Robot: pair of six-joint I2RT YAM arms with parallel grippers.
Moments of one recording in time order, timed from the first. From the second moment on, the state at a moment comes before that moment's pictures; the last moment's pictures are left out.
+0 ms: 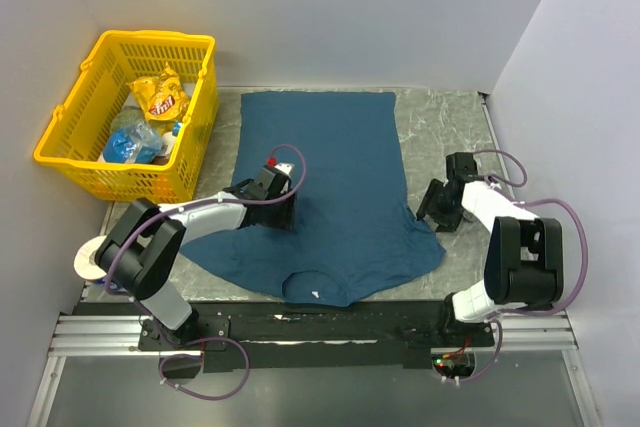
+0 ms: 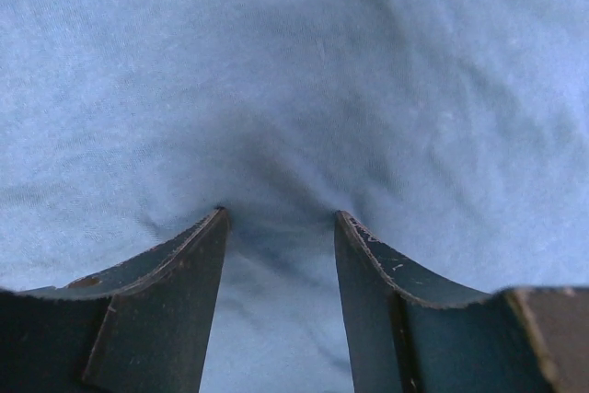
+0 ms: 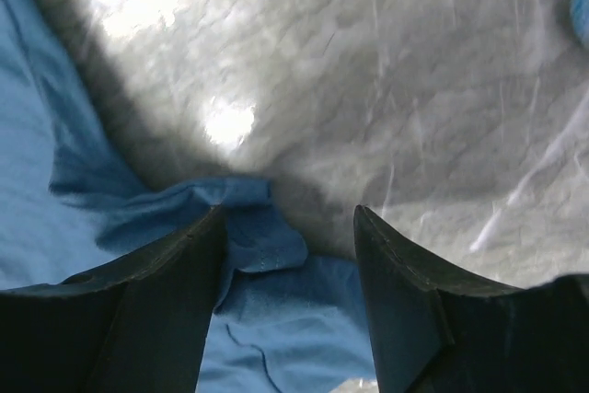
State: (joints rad) left arm -0.63 1.62 0.86 -0.21 -0.04 -0.41; right arm -0.06 1.49 0.82 -0.57 -0.05 0.44
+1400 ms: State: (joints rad) left arm -0.64 1.56 0.81 -0.19 -0.09 -0.49; right arm -0.03 1.16 0.81 -0.58 0.22 0.40
